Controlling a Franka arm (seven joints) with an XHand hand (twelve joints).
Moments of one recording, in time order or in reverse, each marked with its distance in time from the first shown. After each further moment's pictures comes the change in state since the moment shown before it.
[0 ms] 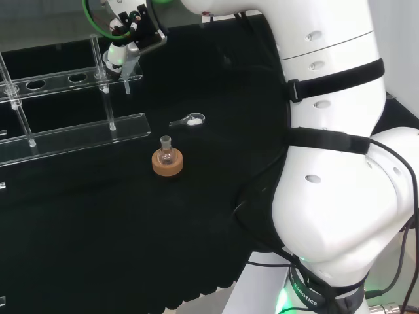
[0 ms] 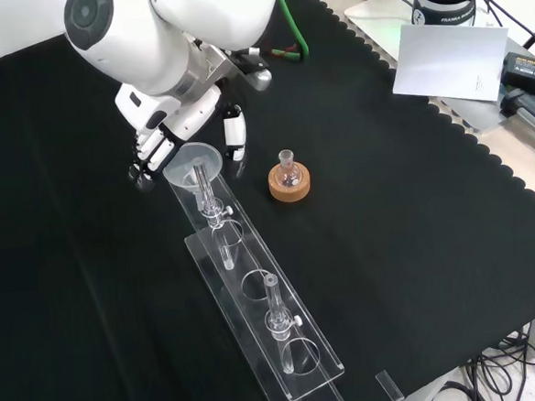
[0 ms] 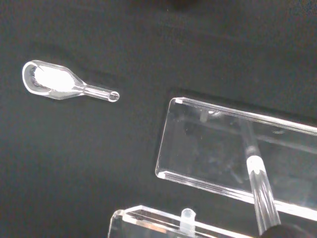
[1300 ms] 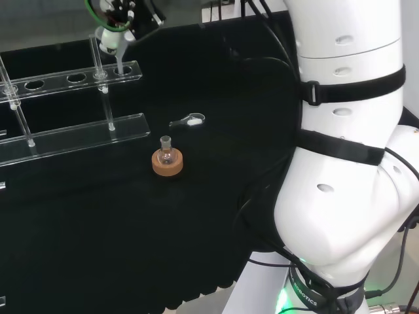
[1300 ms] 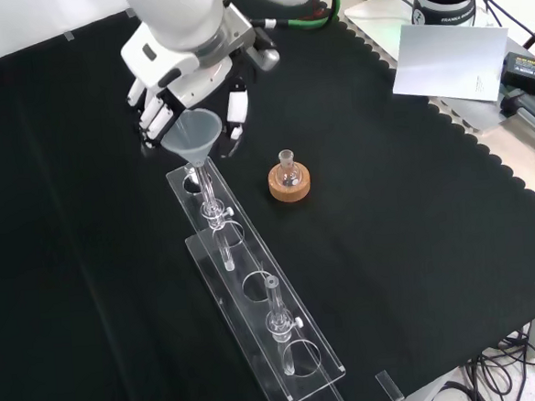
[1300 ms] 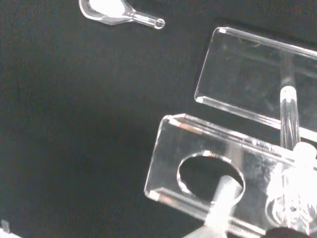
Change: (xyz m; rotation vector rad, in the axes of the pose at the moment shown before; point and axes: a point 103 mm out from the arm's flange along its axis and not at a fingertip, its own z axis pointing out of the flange) arm -0.004 -0.036 -0.048 -0.238 -0.116 0.059
